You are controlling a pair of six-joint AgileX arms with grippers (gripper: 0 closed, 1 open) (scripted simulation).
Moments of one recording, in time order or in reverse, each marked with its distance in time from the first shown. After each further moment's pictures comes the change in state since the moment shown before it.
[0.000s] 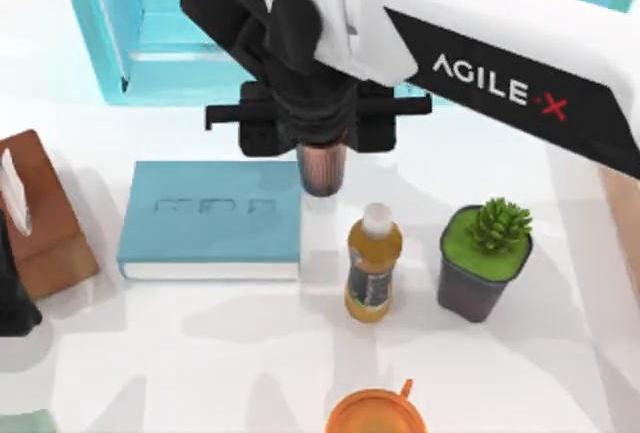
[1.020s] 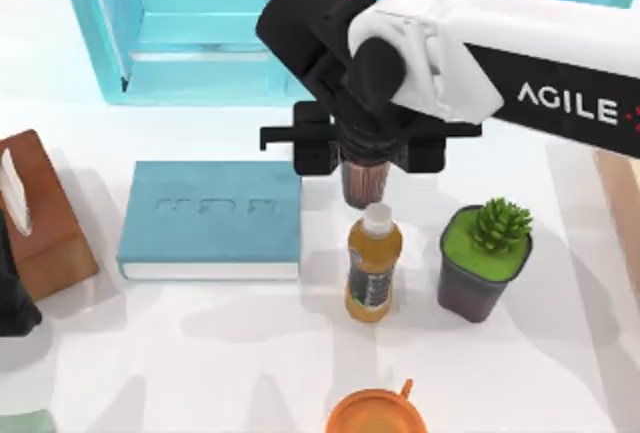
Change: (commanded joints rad) left arm 0.000 0.000 0.000 0.000 0.000 0.000; right arm -0.052 -0.172 -0.383 0.268 -0.009 -0.066
